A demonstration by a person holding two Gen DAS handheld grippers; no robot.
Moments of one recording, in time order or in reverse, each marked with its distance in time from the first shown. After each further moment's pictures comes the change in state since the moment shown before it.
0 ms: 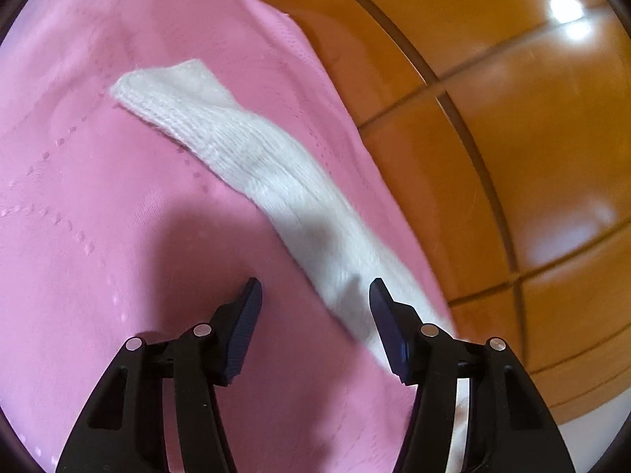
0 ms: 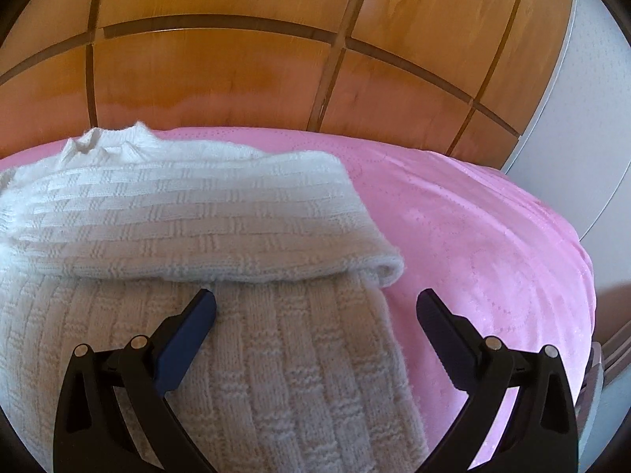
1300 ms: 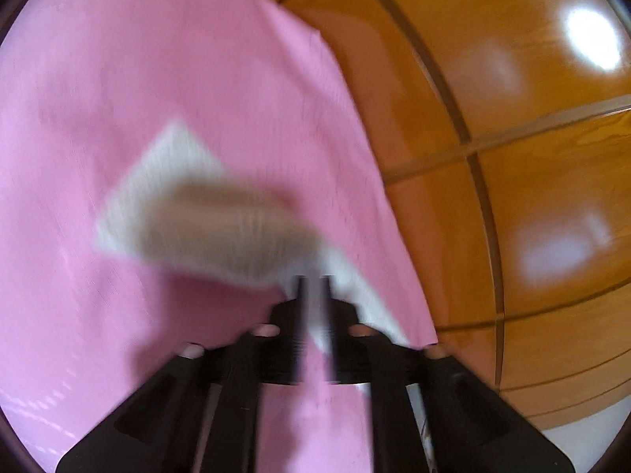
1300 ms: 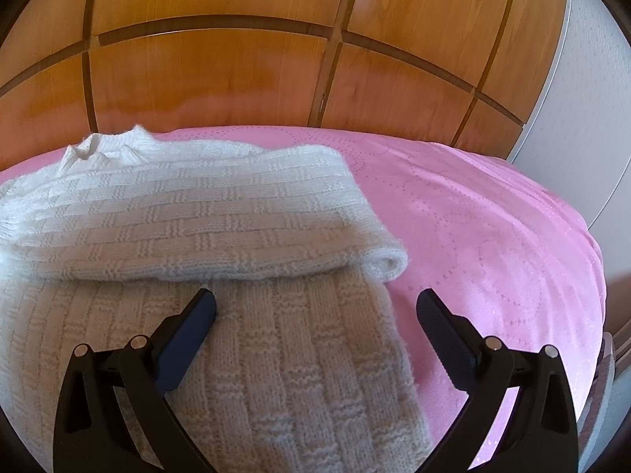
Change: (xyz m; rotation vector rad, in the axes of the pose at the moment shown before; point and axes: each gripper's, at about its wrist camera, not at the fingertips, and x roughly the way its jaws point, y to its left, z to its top) left arm 0.000 0.029 0.115 -0.054 0.138 -0.008; right arm 0.005 -0.004 0.002 0.022 0.009 0.018
